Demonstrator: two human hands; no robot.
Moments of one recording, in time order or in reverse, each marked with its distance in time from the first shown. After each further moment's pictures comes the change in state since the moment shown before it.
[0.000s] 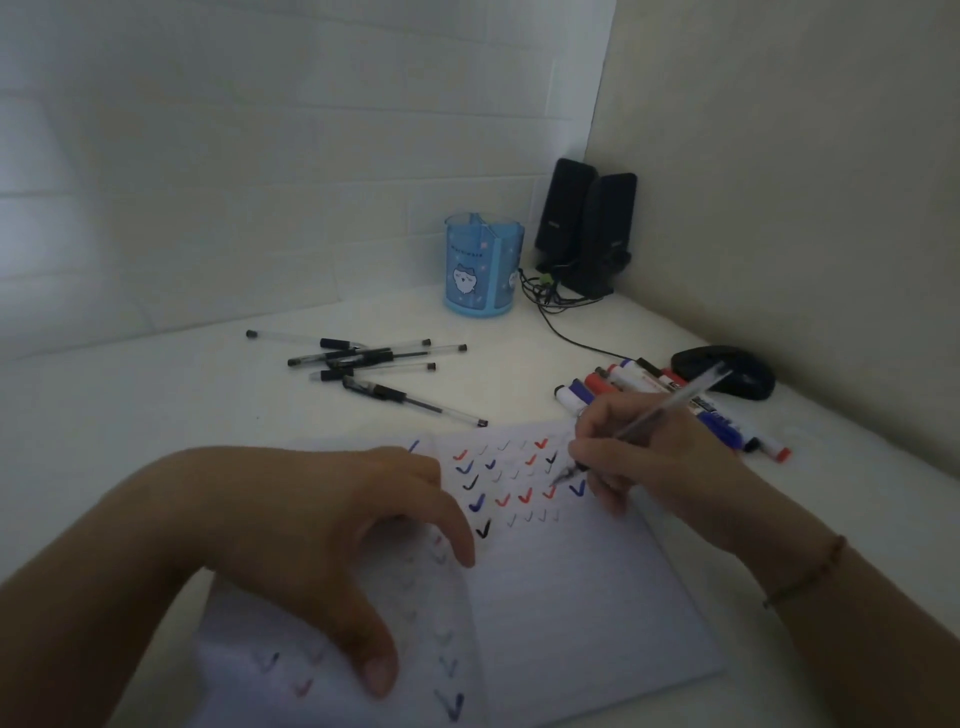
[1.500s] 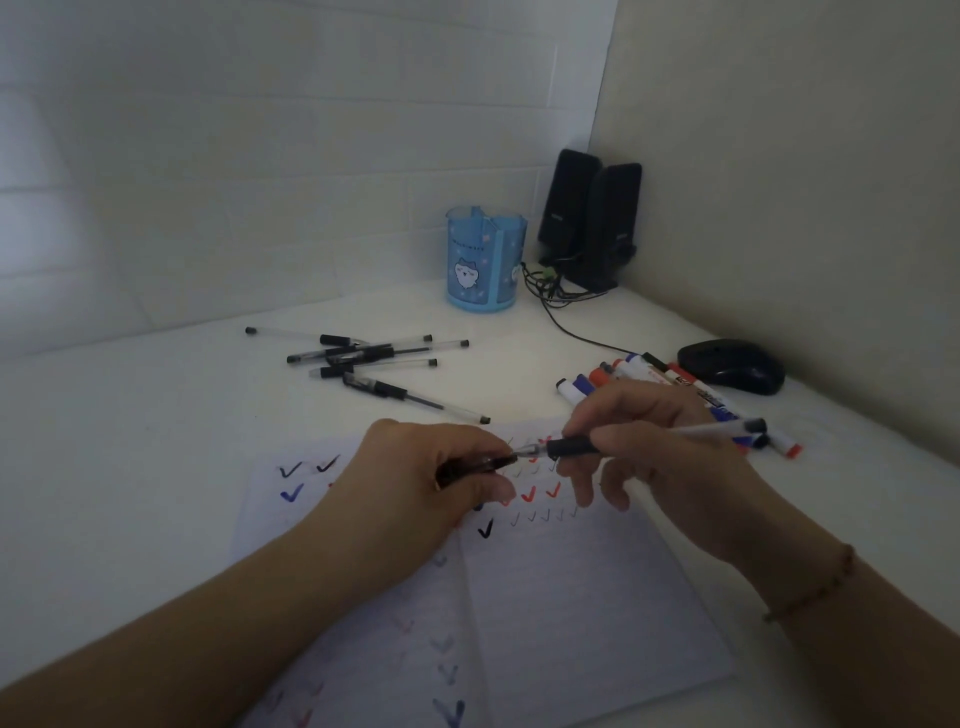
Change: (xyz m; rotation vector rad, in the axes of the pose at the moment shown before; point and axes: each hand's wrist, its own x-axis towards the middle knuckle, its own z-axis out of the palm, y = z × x) left_hand 0.037 0.028 0.035 -0.336 0.773 -0.255; right_hand -0.003 -0.004 0.006 0.334 -0.088 -0.151
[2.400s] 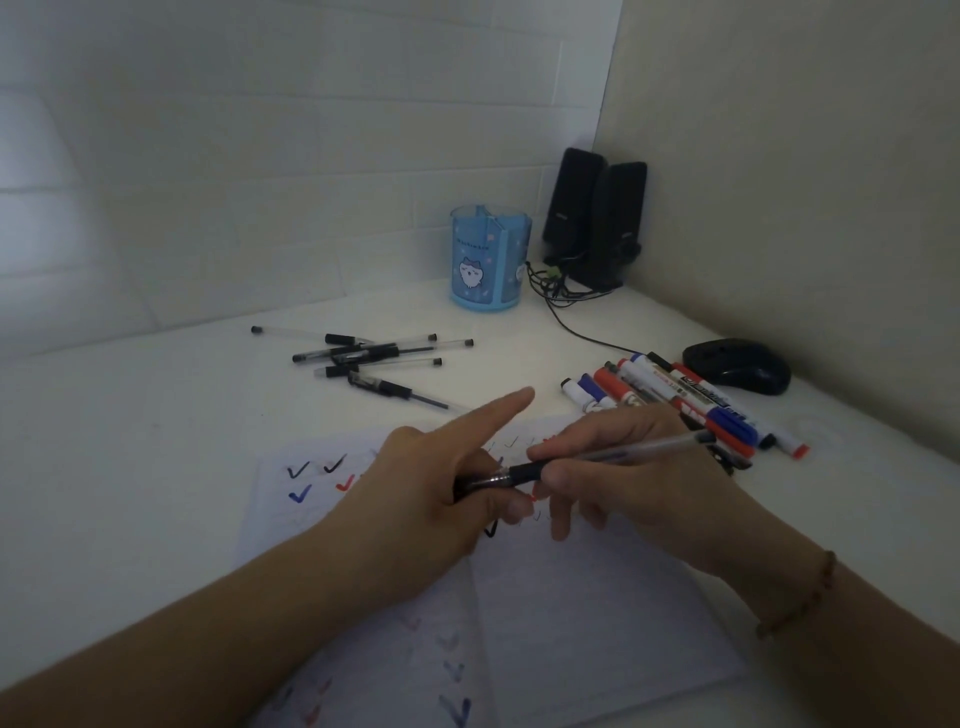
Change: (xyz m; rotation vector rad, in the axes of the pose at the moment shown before) left_hand -0.006 0.006 -0.001 -0.075 -0.115 0.095; right_hand -0.003 0.000 0.018 -0.153 -0.047 0.006
